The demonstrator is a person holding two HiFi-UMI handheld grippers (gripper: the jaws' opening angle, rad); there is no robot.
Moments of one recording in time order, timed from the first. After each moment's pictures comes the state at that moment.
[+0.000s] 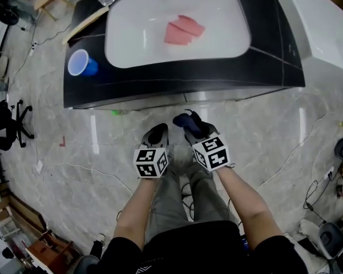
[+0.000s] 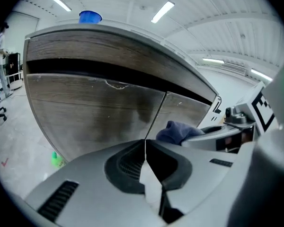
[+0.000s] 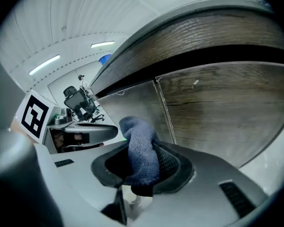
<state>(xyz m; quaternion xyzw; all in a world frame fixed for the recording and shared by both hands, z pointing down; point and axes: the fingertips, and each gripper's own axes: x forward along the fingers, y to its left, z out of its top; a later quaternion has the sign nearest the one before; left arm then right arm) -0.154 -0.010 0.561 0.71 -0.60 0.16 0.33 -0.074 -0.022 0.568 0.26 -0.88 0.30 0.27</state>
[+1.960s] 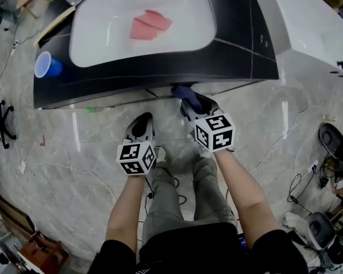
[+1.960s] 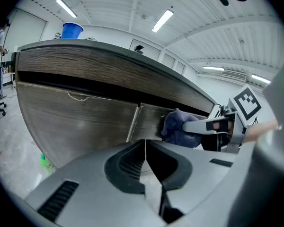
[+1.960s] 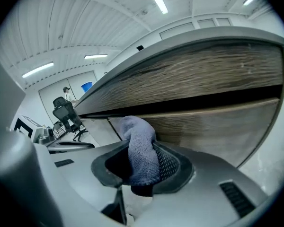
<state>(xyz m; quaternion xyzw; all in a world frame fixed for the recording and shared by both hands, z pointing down) -0.085 -0.051 0.529 0.71 -0.63 0.11 0.31 0.029 -0.122 0.525 0.33 -0.88 0.27 0.21</state>
